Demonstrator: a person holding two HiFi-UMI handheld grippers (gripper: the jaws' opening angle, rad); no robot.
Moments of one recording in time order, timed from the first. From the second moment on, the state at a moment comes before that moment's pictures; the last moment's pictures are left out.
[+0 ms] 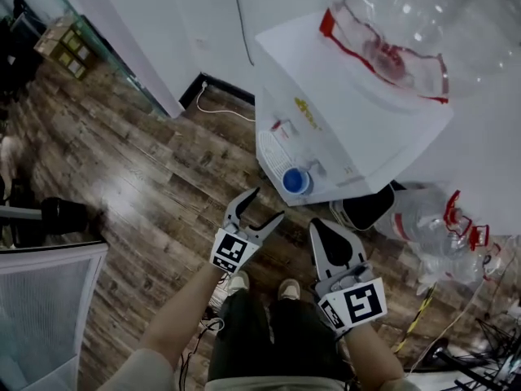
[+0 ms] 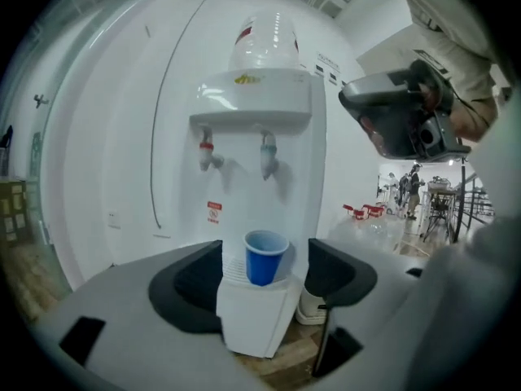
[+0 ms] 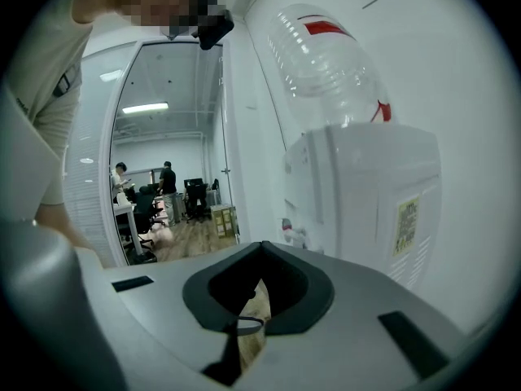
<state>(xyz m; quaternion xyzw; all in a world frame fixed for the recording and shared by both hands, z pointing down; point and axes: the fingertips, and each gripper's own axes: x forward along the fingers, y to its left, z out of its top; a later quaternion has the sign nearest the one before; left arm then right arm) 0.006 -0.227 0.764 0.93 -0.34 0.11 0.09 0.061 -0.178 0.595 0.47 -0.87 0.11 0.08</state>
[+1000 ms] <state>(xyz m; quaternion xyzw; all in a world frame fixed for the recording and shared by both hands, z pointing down) -0.073 -0.163 0.340 0.91 -0.41 0.07 0.04 0.055 -0.128 0.246 0.48 -0.88 0.01 0.04</state>
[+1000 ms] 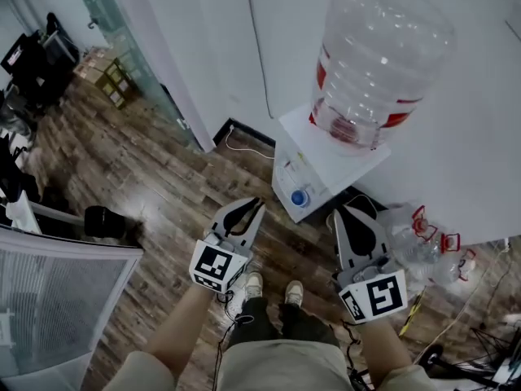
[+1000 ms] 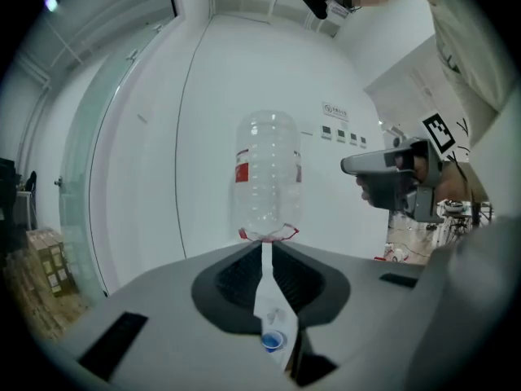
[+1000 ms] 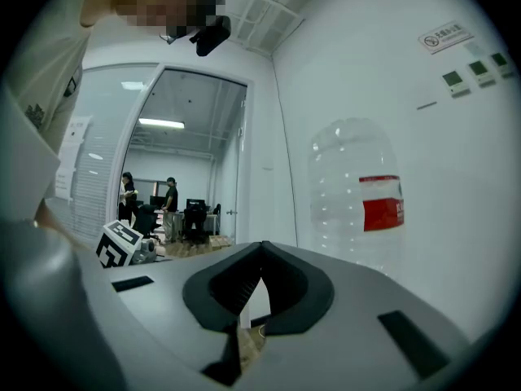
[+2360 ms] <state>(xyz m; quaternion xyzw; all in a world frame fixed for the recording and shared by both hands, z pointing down) -0.074 -0.084 0.173 0.91 -0.42 0.05 -0.03 0.059 -0.068 0.142 0.46 -0.89 -0.03 0.05</state>
